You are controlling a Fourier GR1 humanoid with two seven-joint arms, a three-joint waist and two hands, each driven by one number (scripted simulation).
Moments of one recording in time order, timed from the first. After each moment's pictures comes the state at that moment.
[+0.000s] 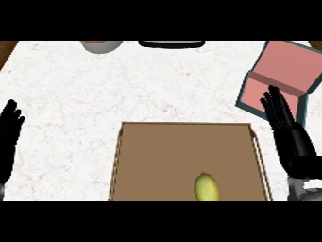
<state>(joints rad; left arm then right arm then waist) 0.03 0.56 -0.13 -1.59 0.28 0.44 0.15 -0.05 -0.35 0.20 -1.64 -0.22 -0.22 -0.11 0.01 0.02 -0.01</state>
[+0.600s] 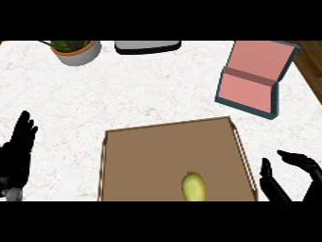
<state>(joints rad) 0.05 0.45 -0.14 -1.51 0.29 0.46 0.09 0.34 -0.19 0.18 -1.83 0.14 -0.69 -0.50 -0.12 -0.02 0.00</state>
